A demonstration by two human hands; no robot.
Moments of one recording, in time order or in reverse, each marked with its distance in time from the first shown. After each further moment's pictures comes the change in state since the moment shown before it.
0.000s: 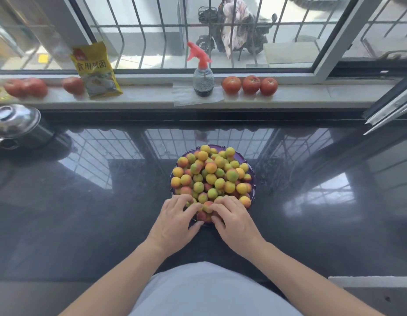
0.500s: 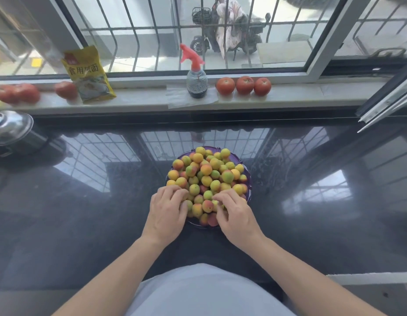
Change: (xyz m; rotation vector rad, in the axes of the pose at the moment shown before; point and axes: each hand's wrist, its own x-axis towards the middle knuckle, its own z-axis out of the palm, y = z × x) left_hand 0.023 -0.004 -0.007 -0.055 0.109 -0.219; right_hand 0.011 0.000 -0.016 0.106 0.099 0.156
